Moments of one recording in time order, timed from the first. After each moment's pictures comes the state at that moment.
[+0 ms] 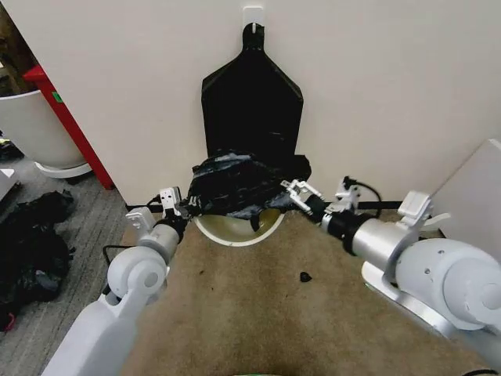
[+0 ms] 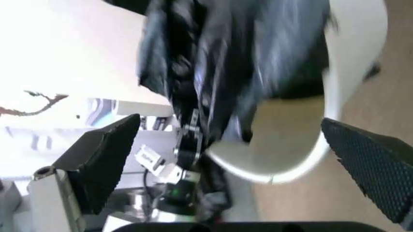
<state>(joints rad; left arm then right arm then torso) 1.02 -1.10 -0.32 -2.09 -0.94 0.39 -0.37 -0.77 0.76 0.11 2.50 2.19 0.11 0.94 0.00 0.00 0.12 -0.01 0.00</state>
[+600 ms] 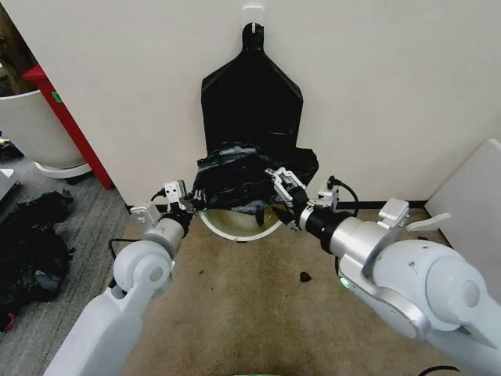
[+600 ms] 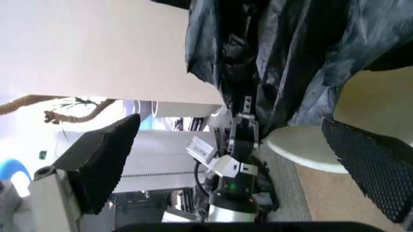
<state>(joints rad) 1.01 -1.11 -0.30 -2.09 -0.93 0.38 -0.36 -0.70 0.89 0.01 2.50 2.11 0.20 0.92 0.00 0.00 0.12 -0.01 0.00</state>
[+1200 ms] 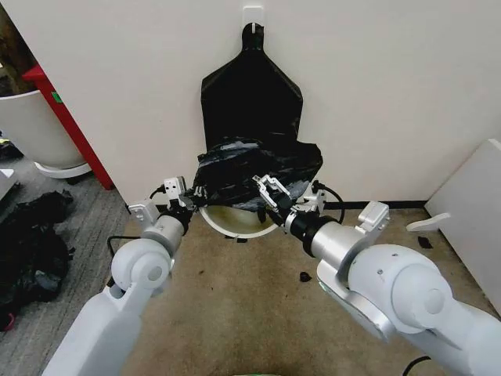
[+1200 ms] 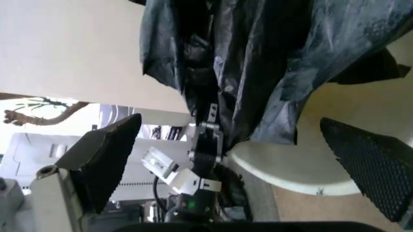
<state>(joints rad) 1.00 -1.10 -0.30 -2.10 -0.94 0.38 -0.35 -0.65 0.93 -0.11 2.46 1.95 0.20 0.99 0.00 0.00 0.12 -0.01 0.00</state>
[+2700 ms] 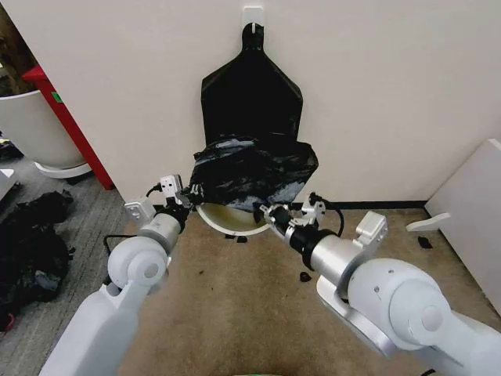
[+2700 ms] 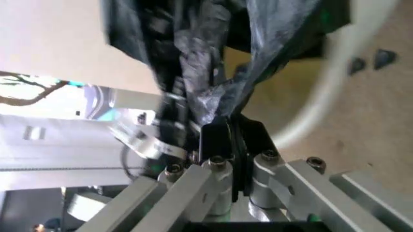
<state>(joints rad) 0.98 -1.11 -0.33 -2.08 -0.95 0.38 -0.36 -0.76 0.85 -0.12 2.50 1.93 0.15 0.95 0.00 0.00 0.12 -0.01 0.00</state>
